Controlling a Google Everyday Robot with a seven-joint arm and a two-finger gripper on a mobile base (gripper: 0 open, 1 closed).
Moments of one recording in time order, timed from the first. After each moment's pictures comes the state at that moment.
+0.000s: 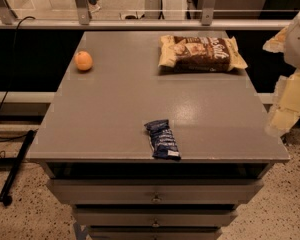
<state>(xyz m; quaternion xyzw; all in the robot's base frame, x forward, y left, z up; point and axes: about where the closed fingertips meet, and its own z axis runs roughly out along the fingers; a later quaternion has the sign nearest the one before) 0.438 -0.217 0.976 -0.60 0.78 -0.03 0.16</state>
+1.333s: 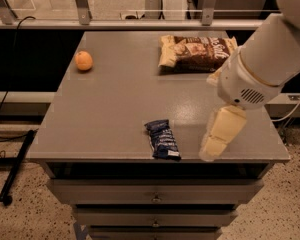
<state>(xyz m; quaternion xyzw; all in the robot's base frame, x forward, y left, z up) 0.435 -0.121 0.909 -0.61 0.77 0.06 0.18</state>
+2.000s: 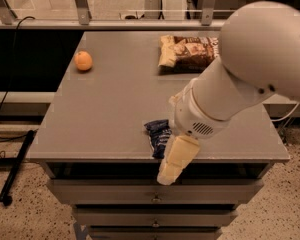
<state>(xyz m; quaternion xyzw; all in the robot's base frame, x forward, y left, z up) 0.419 -0.044 0.864 -0.63 0.74 0.10 0.21</state>
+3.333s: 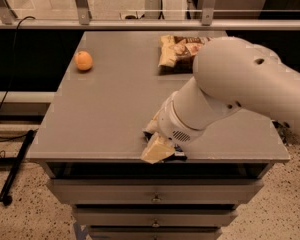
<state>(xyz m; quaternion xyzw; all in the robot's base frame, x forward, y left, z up) 0.437 -0.009 0.821 -0.63 0.73 0.13 0.23</state>
